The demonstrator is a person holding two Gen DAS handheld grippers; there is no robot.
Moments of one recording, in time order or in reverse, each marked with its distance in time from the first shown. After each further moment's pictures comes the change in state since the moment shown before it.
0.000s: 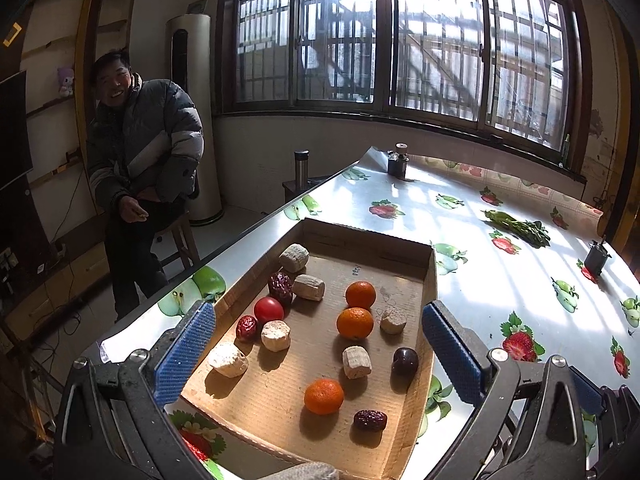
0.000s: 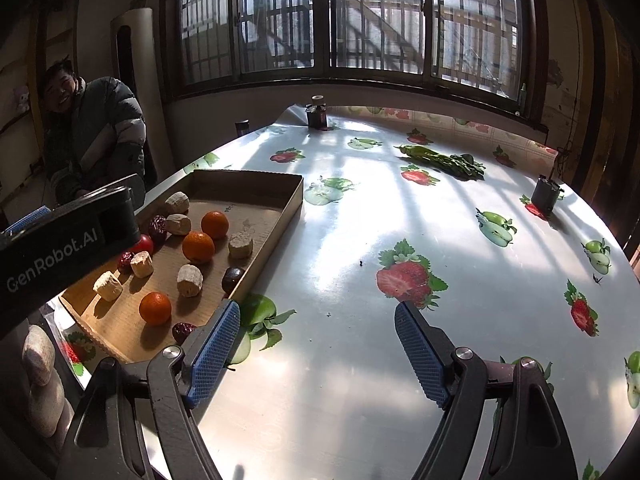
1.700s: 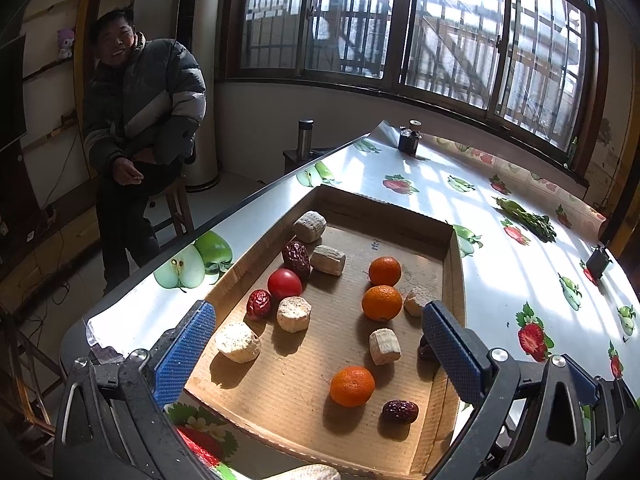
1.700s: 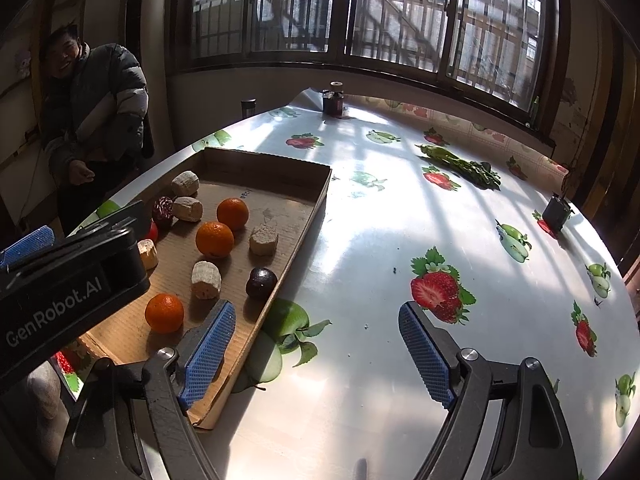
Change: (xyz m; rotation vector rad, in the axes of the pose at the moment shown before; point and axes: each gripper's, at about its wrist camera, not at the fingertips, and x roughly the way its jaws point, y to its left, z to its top) left arm 0.030 0.032 -0.012 -0.060 0.098 -0.035; right arm 0.027 0.042 0.007 -0.075 0.057 -0.053
